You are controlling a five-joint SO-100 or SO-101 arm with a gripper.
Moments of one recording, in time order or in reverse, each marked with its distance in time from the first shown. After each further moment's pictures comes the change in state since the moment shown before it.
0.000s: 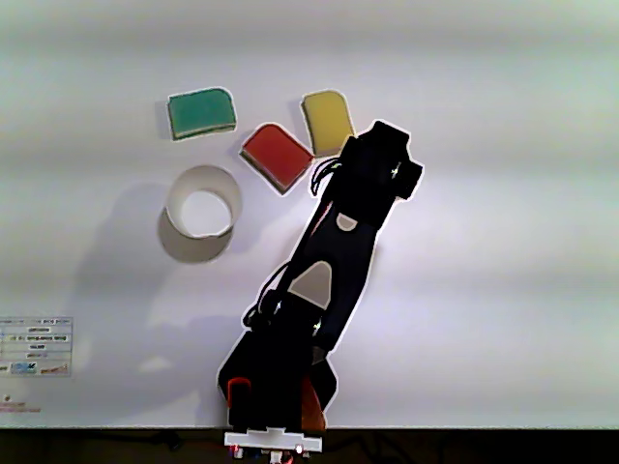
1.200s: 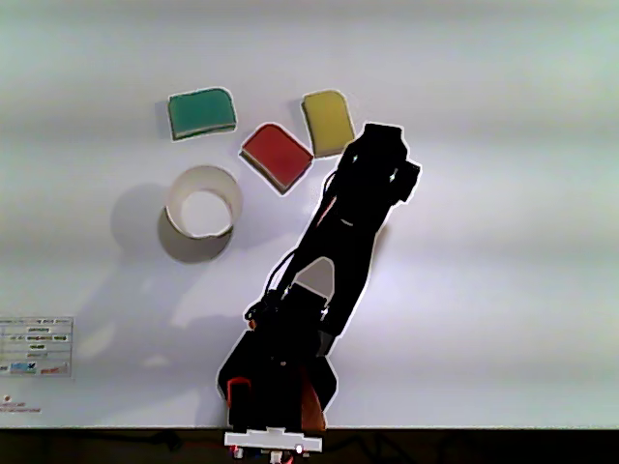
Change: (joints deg) arm -0.7 -6.2 13.9 -25.0 -16.0
